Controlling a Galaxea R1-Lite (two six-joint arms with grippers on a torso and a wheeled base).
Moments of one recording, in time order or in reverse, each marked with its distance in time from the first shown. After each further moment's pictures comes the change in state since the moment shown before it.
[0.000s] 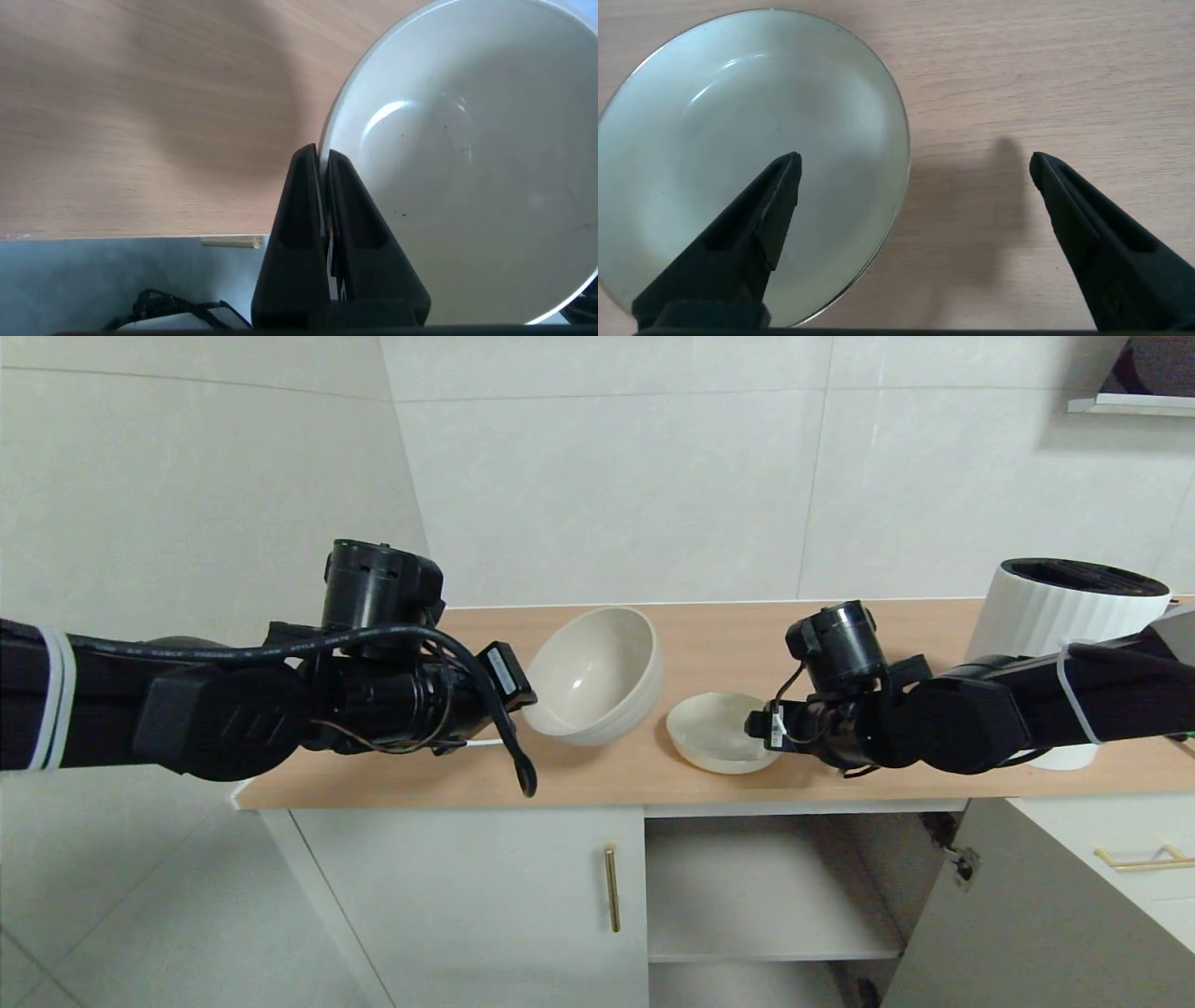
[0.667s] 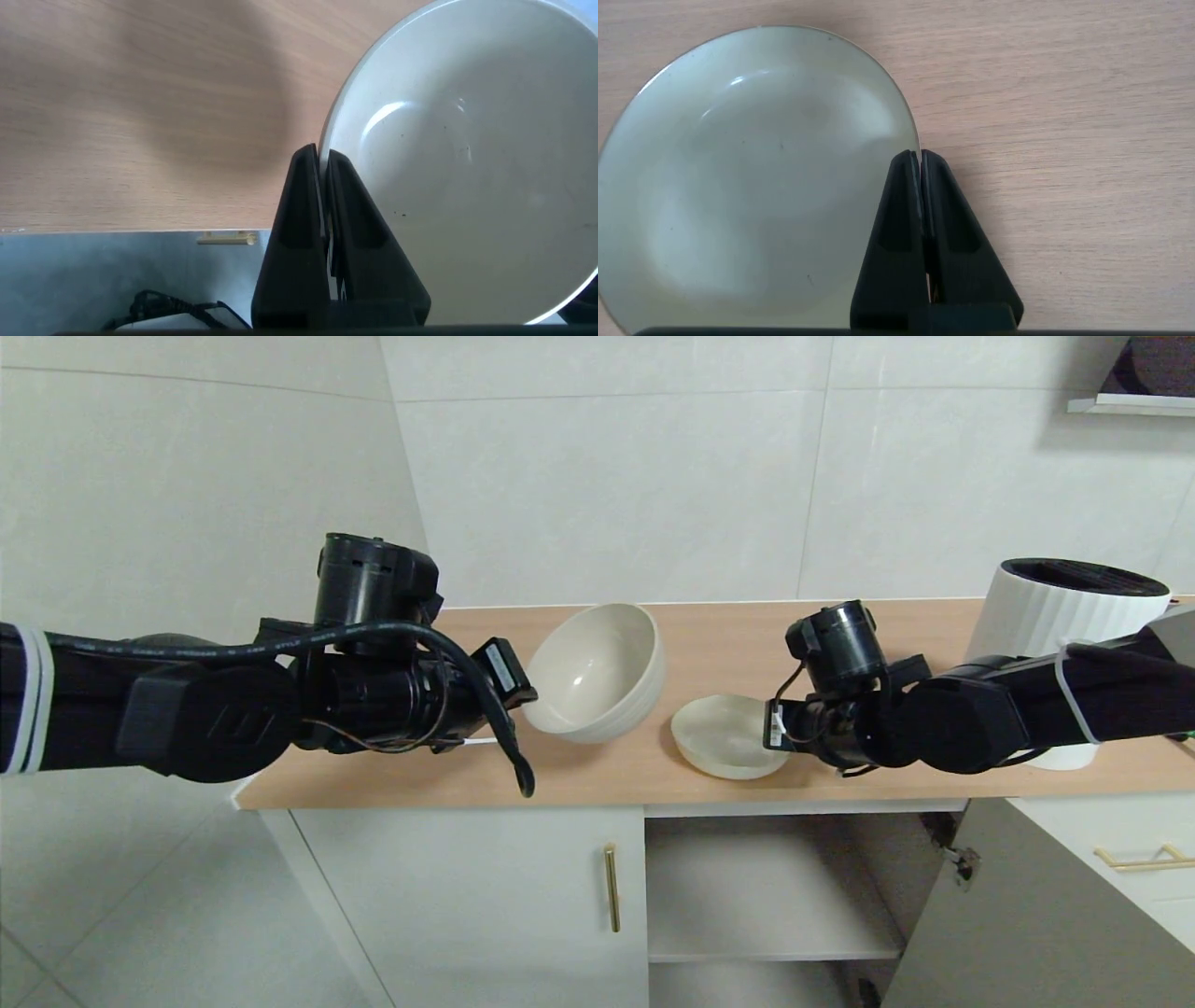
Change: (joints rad) left arm -0.006 -0.015 0.002 0.002 0.000 -0.001; right arm -0.002 0.002 -0.001 -0.006 0.004 -0.002
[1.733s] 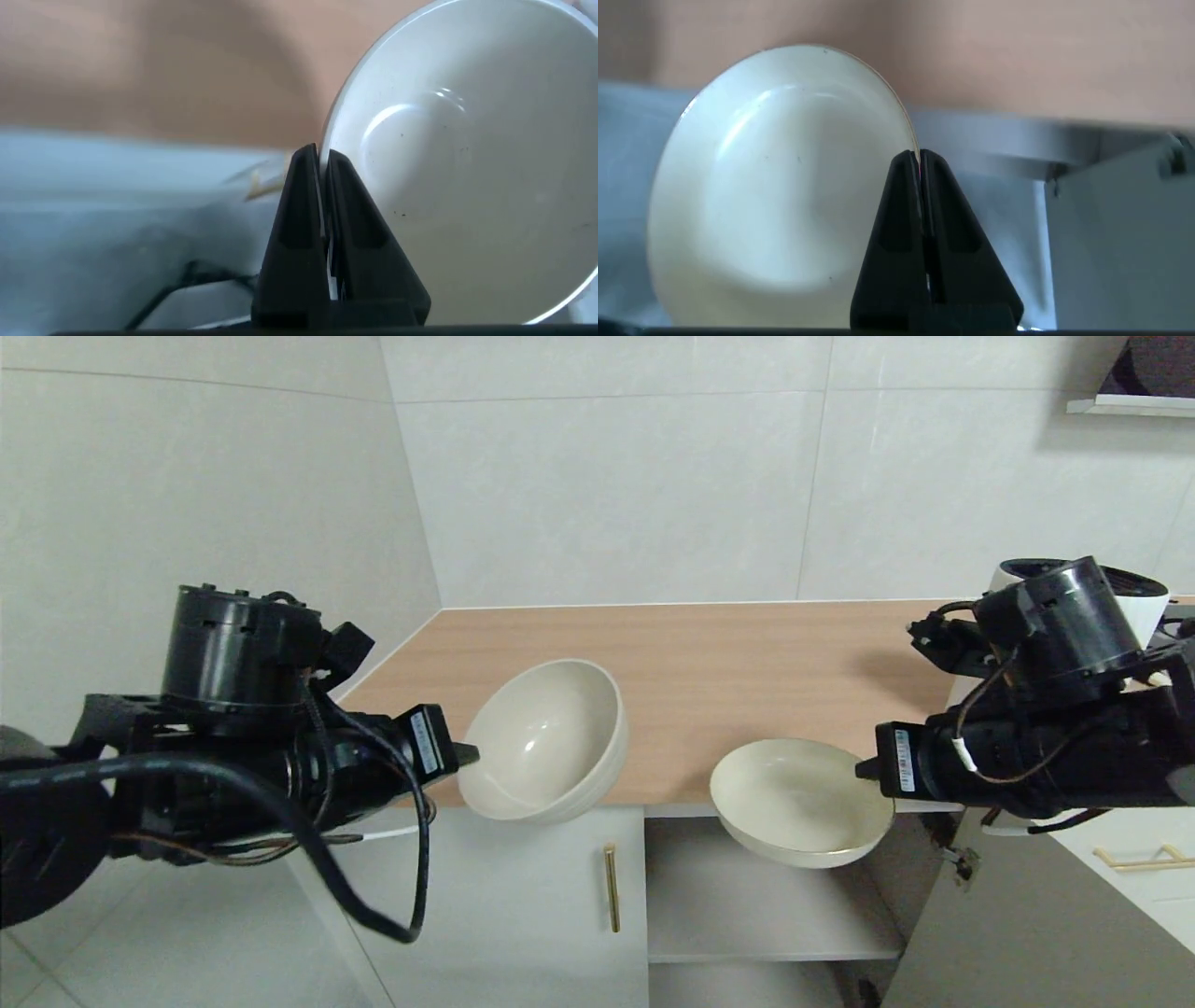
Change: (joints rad) left arm 0.010 -0.263 0.320 -0.009 0.005 0.141; right arm -0.002 -0.456 0.289 0.216 0.286 -0.007
